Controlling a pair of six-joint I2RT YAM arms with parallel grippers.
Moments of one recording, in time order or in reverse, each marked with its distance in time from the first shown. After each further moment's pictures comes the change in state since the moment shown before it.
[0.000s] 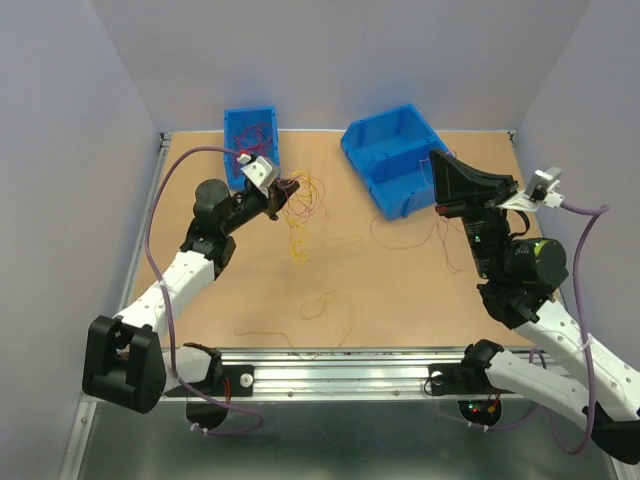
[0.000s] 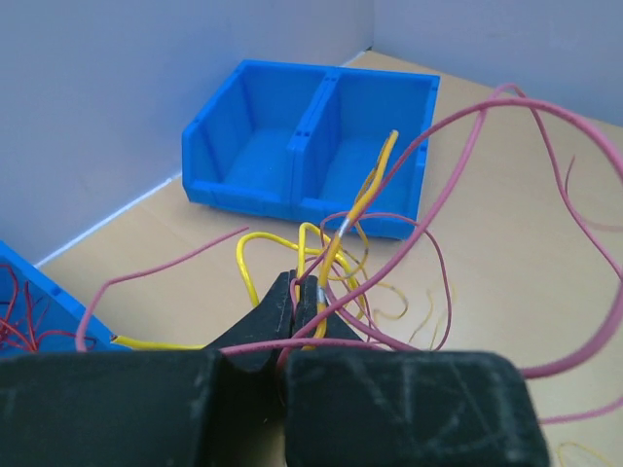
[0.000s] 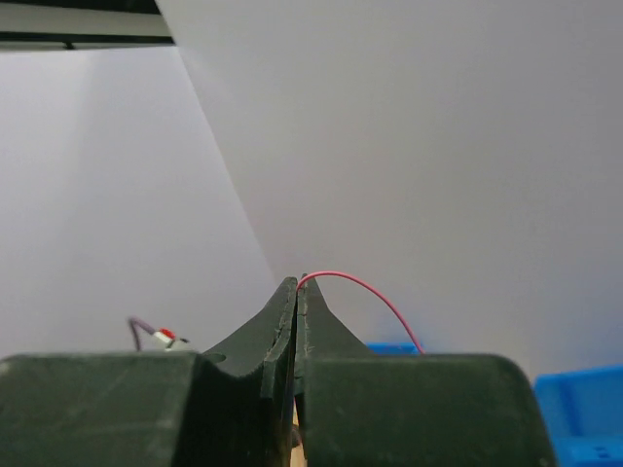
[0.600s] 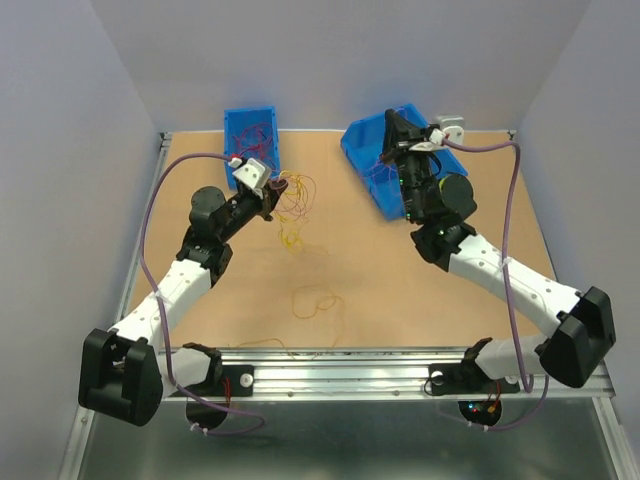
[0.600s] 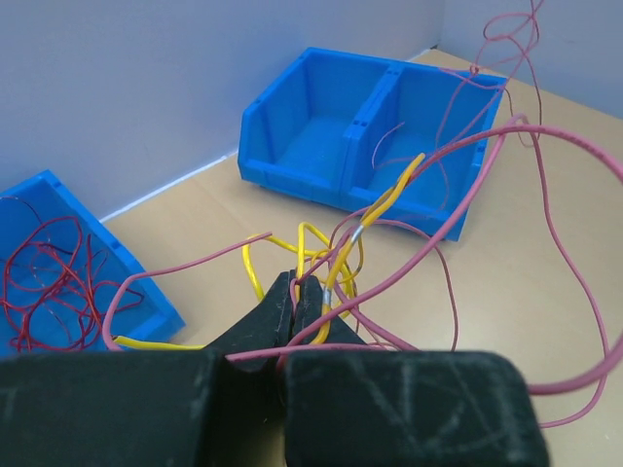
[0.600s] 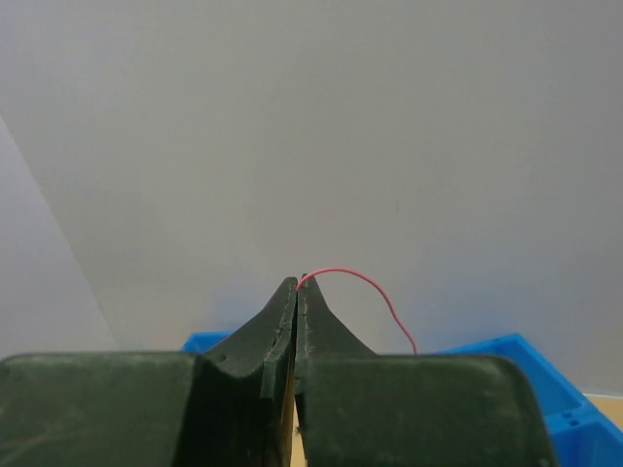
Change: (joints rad) left arm 0.000 -0.080 -0.053 -0.022 -0.150 0.001; right arm -0.004 0.524 0.215 0.164 0.253 -0.340
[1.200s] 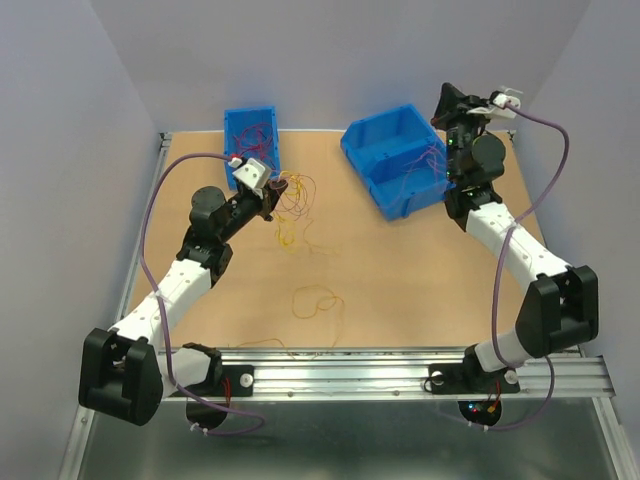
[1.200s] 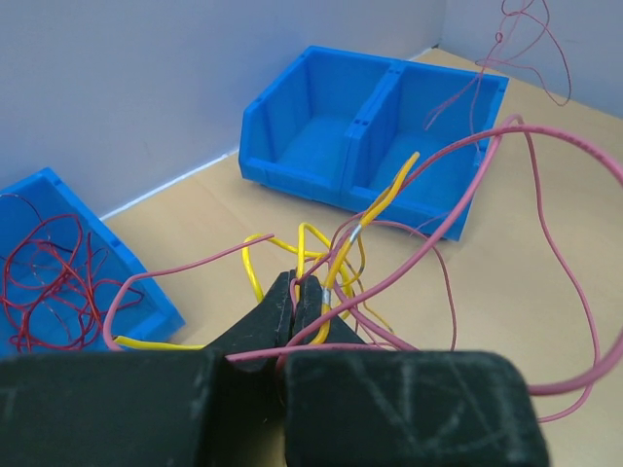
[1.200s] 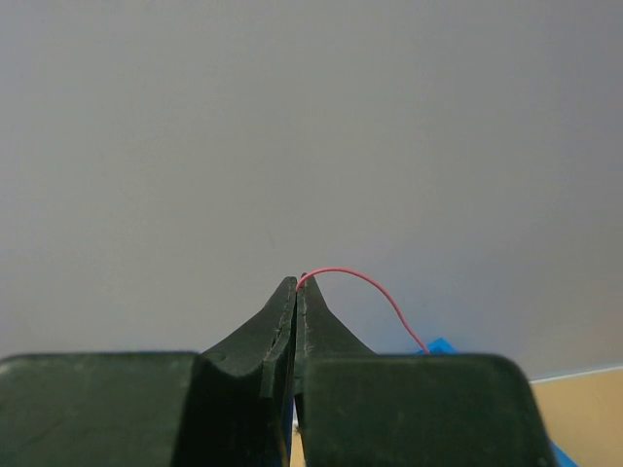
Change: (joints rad) left arm 0.000 0.003 0.000 0.000 -0.002 0.000; right arm -0.413 0.162 0.087 0.005 -0.151 0.325
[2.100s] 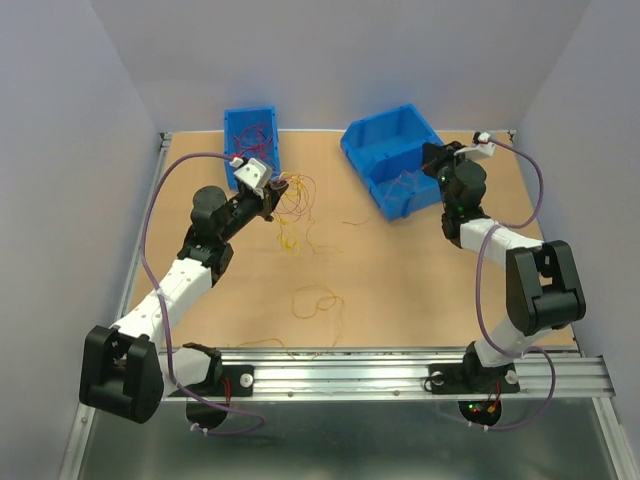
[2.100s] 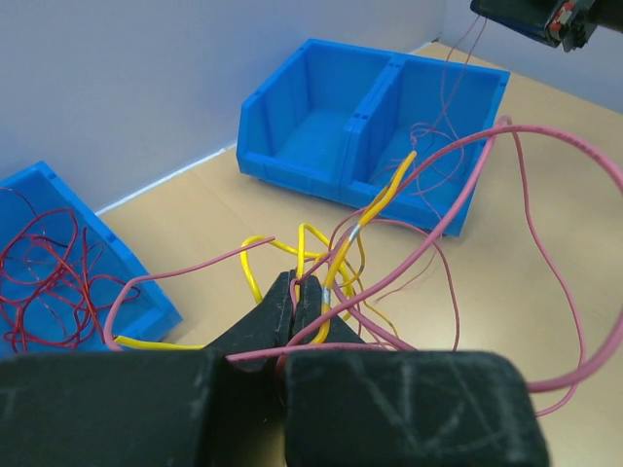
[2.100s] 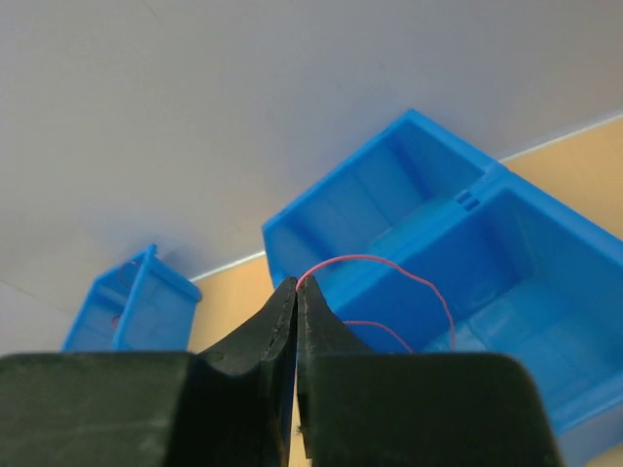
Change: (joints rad) left arm 0.000 0.013 0.000 0.000 0.001 0.000; right arm -0.132 0.146 -0.270 0.038 -0.155 0.330
